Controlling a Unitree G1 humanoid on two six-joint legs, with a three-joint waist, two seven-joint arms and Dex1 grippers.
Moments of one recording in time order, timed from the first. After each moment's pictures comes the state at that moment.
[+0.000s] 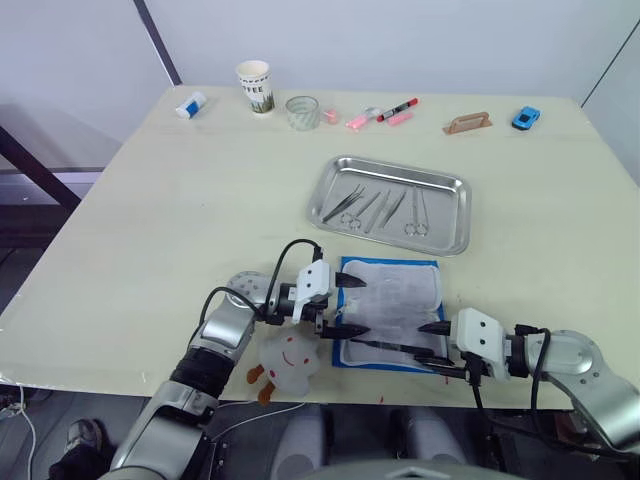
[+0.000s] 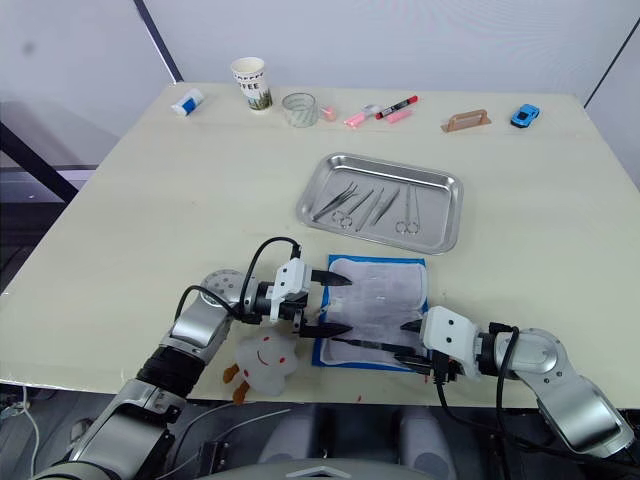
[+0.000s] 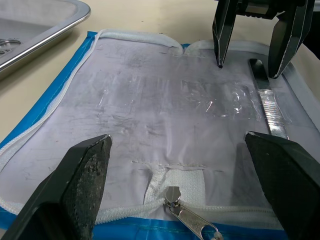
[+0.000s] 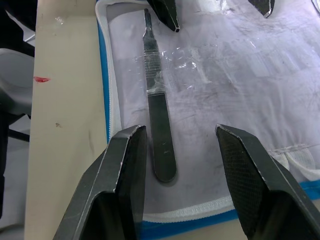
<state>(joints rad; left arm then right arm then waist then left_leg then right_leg) -0.39 0.47 -0.29 0.25 -0.19 -0.03 -1.27 0.09 -0.76 0.21 -0.47 0.16 0.29 0.93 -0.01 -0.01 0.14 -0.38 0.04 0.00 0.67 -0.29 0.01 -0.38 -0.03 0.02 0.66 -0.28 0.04</state>
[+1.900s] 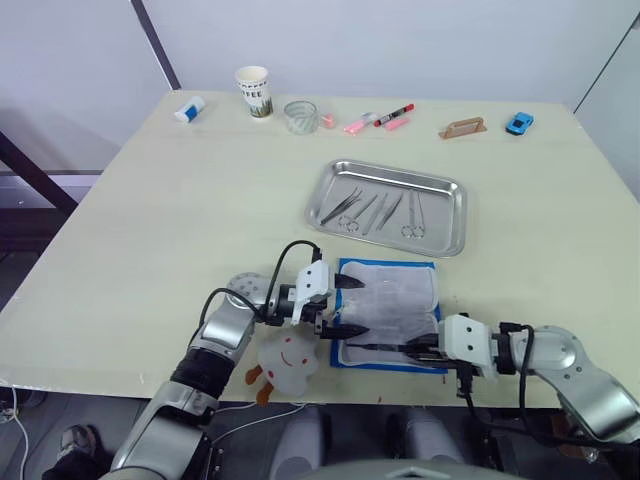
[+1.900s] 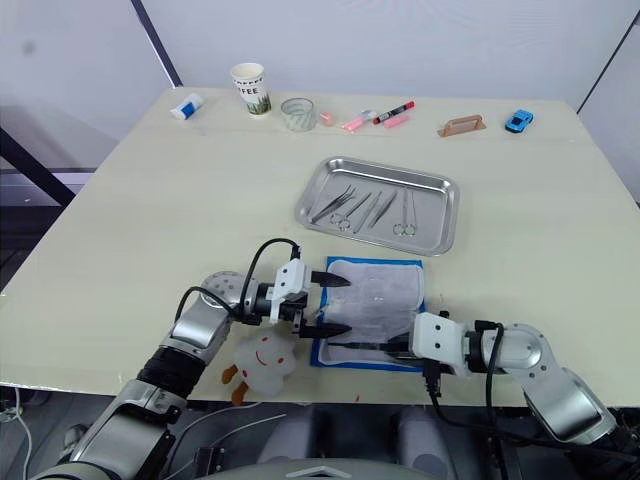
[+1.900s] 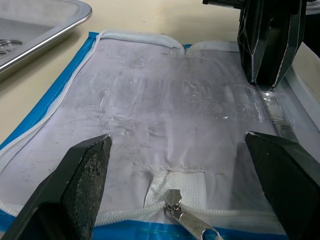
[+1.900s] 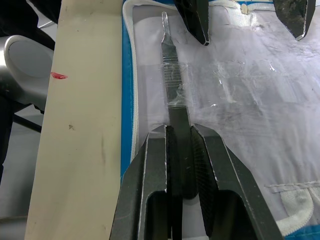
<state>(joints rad) -0.39 0.46 -0.29 0.27 -0.18 -0.02 -1.26 0.02 -0.75 0.30 -0.41 0.11 0.22 0.98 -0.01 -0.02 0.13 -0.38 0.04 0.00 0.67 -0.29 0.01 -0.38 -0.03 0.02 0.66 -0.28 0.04</state>
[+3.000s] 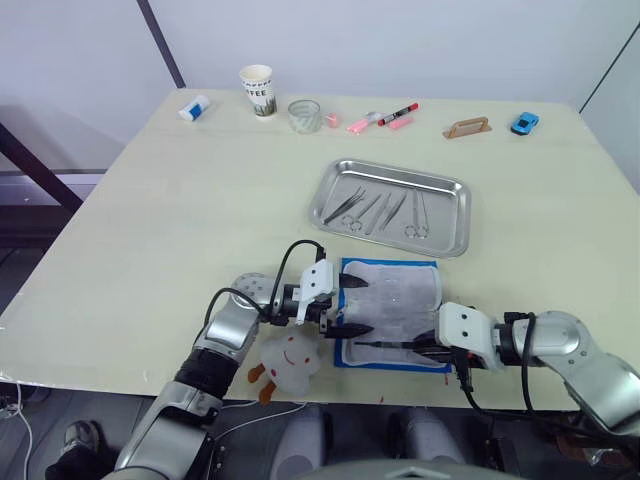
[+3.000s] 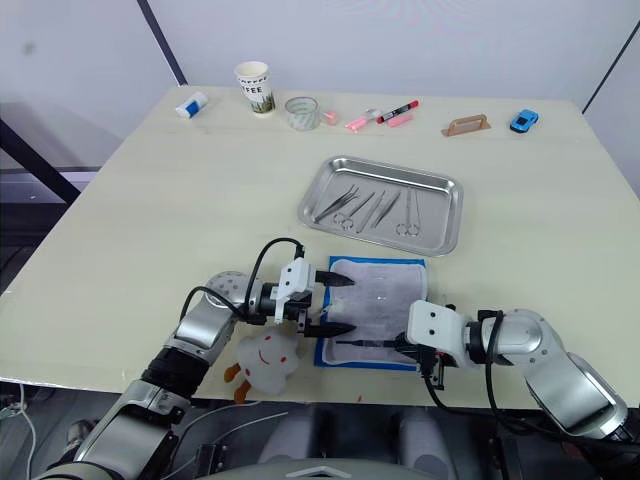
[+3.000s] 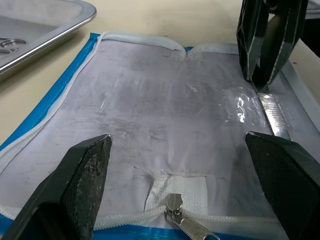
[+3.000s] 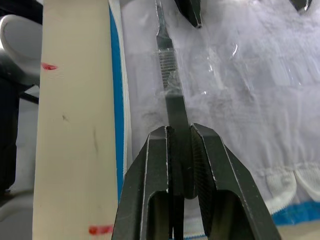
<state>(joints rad) -0.39 0.45 -0.29 0.25 -0.18 0.00 -1.24 -0.08 -0.83 0.31 -0.59 0.12 0.59 0.97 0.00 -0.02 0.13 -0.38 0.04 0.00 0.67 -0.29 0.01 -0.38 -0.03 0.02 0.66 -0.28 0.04</state>
